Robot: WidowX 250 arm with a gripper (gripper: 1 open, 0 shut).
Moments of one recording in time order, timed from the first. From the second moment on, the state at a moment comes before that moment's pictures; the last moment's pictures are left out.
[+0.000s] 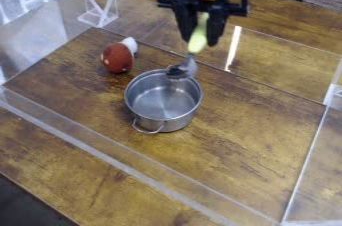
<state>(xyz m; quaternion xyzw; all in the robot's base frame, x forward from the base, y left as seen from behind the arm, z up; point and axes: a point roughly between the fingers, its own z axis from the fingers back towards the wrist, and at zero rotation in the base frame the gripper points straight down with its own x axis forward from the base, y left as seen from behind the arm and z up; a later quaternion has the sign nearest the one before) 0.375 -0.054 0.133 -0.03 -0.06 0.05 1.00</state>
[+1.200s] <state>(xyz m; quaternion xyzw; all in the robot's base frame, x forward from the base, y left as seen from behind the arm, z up) 0.342 -0.086 0.077 -0.01 -0.04 0.03 1.00</state>
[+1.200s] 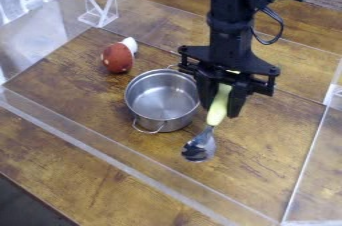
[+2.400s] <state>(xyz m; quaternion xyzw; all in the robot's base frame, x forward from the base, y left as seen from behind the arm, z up) 0.363 -0.120 0.030 -0.01 0.00 -0.02 1.00</state>
